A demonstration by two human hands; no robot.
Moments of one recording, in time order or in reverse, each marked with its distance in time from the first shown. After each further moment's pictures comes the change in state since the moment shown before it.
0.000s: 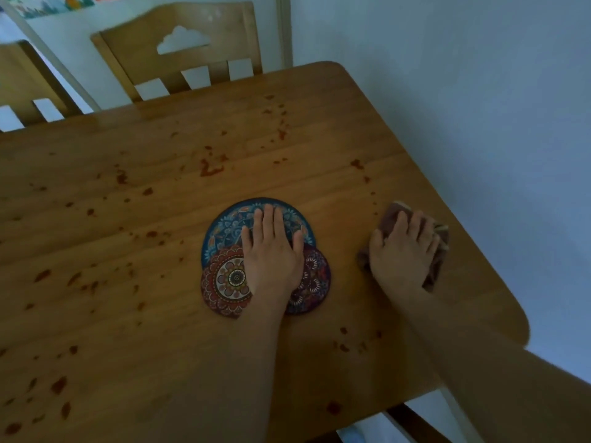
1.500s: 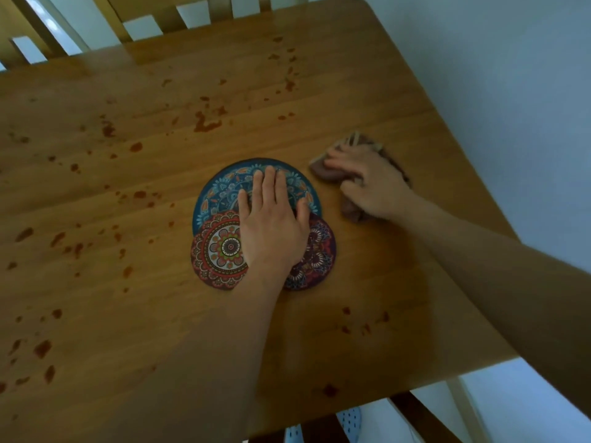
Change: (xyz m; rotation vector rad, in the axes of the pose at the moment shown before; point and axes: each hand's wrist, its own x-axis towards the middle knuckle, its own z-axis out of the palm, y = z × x) left_hand -0.003 0.003 0.001 0.070 0.052 0.012; right_hand 0.074 -0.037 0.008 0.256 -0.320 -0.845
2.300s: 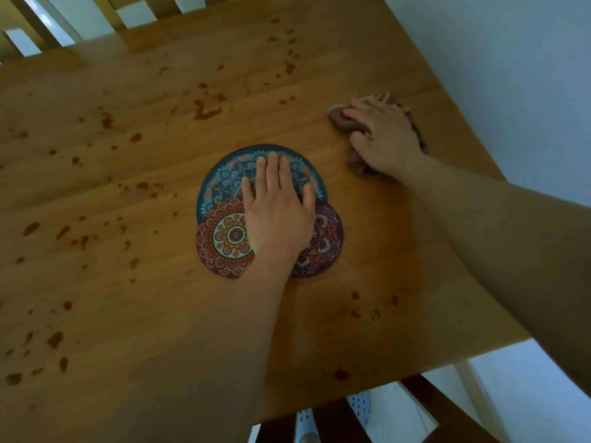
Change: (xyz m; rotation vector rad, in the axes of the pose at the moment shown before) left_hand 0.000 0.001 0.001 -0.005 0.025 -0.002; right_hand 0.039 0.025 -0.005 -0.236 0.085 0.185
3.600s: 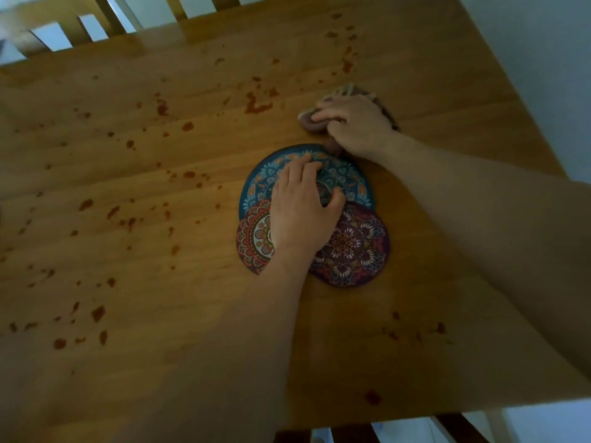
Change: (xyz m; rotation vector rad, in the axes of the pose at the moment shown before) left_hand 0.013 -0.029 -0.004 -0.315 0.095 -0.041; right_hand 0.066 -0.090 0.029 0.217 -0.194 -0.249
